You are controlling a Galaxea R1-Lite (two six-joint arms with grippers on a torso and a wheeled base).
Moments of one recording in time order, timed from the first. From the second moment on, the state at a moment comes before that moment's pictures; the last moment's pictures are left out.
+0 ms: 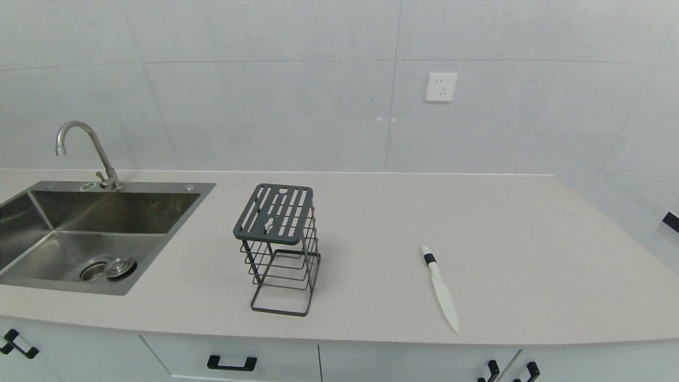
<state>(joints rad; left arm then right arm) 0.00 0.00 0.00 0.00 -0.04 0.01 0.00 0.00 0.00 0.01 0.02 0.01</state>
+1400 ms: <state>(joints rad) 0.00 0.00 0.00 0.00 -0.04 0.01 0.00 0.00 0.00 0.01 0.02 0.01</state>
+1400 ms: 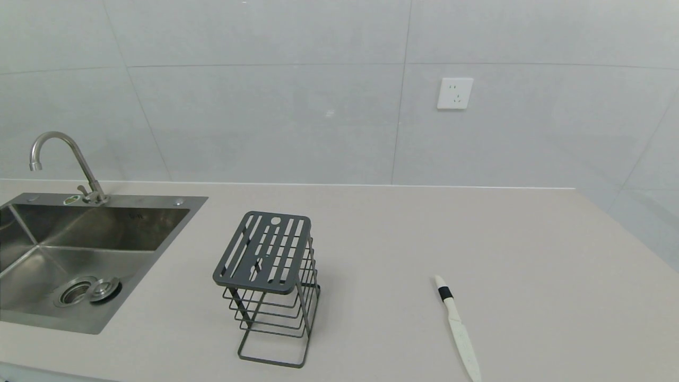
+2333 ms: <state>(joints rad) 0.00 0.00 0.00 0.00 -0.04 0.01 0.00 0.00 0.00 0.01 0.02 0.01</state>
